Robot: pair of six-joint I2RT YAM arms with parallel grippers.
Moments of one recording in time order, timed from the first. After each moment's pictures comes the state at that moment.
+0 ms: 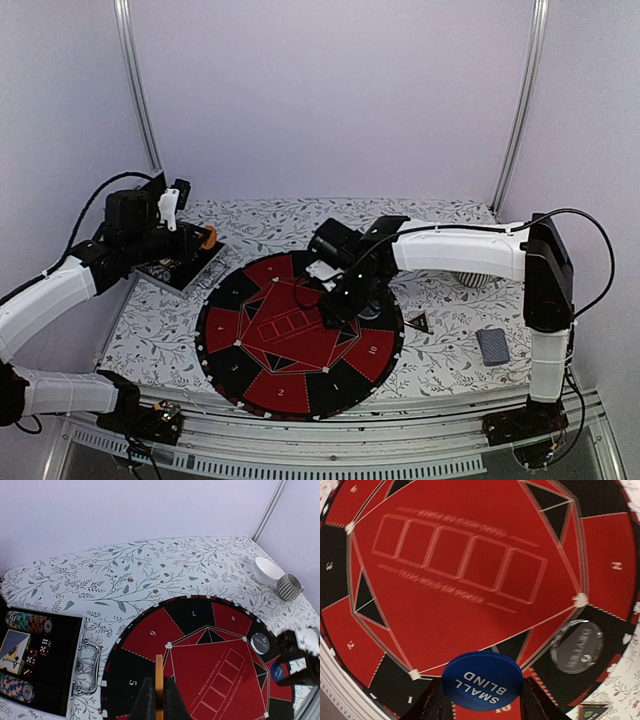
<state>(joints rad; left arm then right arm) -0.32 1.05 0.80 -0.19 0.17 -0.12 0.98 2.02 1.68 -0.88 -0.02 0.17</state>
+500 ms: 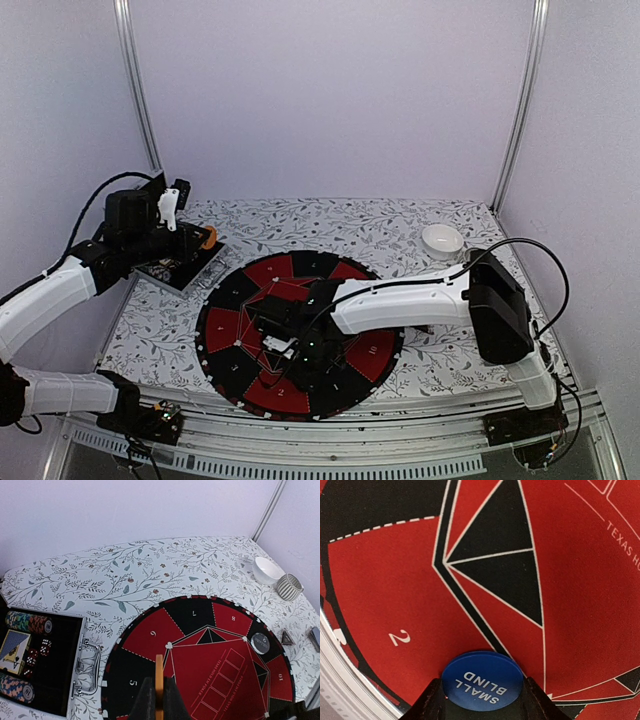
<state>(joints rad) -0.32 1.05 0.80 -0.19 0.17 -0.12 1.27 2.27 1.82 -0.95 0.00 0.19</state>
